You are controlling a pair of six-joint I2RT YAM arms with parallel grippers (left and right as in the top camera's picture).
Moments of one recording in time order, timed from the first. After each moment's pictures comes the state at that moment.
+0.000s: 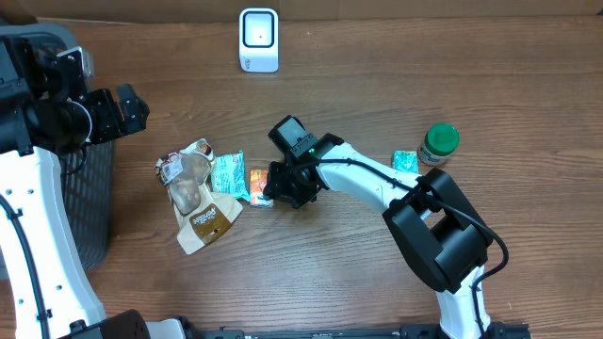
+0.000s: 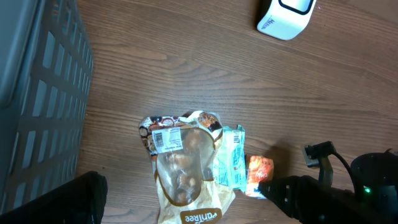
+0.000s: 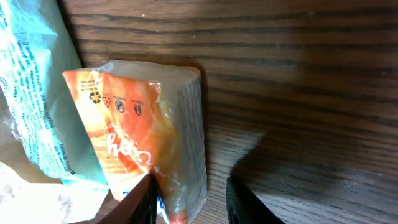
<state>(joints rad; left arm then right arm) 0.33 1.53 1.75 -1.27 0.30 -0.02 0.72 2.11 1.42 -0.59 -0.37 0.83</state>
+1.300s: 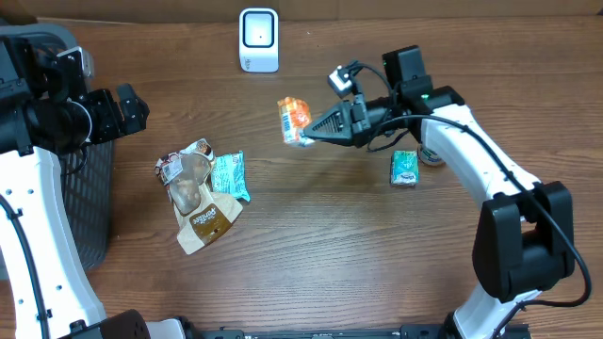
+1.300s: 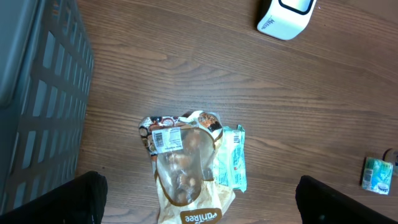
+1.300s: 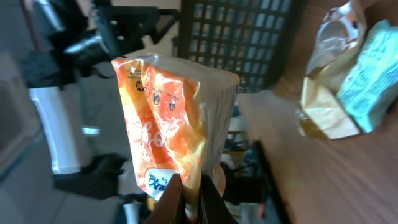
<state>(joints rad) 0.33 1.53 1.75 -1.27 0.30 -0.02 0.26 1.88 1.42 -0.55 -1.49 0.38</state>
